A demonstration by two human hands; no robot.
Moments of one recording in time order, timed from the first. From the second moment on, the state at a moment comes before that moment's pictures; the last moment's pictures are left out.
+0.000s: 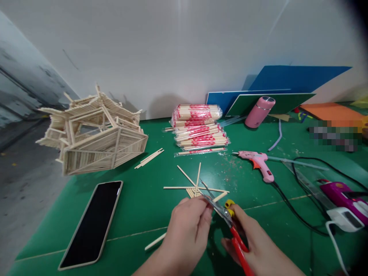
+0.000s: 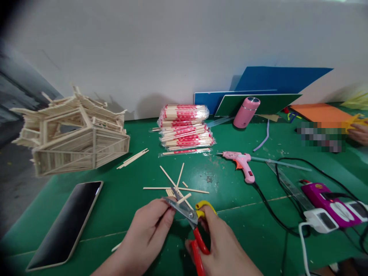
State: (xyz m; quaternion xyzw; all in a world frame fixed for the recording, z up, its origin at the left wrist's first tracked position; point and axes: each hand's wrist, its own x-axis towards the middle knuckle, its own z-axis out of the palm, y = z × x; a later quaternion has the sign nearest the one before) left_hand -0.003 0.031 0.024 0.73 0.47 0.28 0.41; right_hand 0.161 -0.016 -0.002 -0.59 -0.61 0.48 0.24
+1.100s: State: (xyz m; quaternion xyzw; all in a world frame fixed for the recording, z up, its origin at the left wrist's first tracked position) left_hand -0.003 0.022 0.029 0.77 0.44 0.31 0.35; right_hand 0.174 -0.030 -0.009 -0.57 -0.63 0.44 0.29
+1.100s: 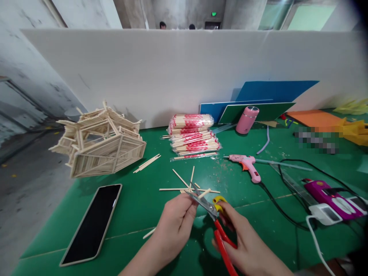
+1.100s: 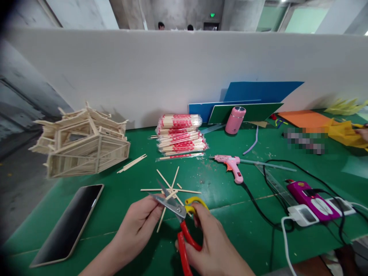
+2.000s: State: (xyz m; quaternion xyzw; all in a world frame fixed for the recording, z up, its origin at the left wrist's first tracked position) left_hand -0.018 0.026 0.032 0.67 0.46 0.30 0.50; right_hand 0.179 -0.022 -0.001 -0.56 -0.64 0.48 0.23
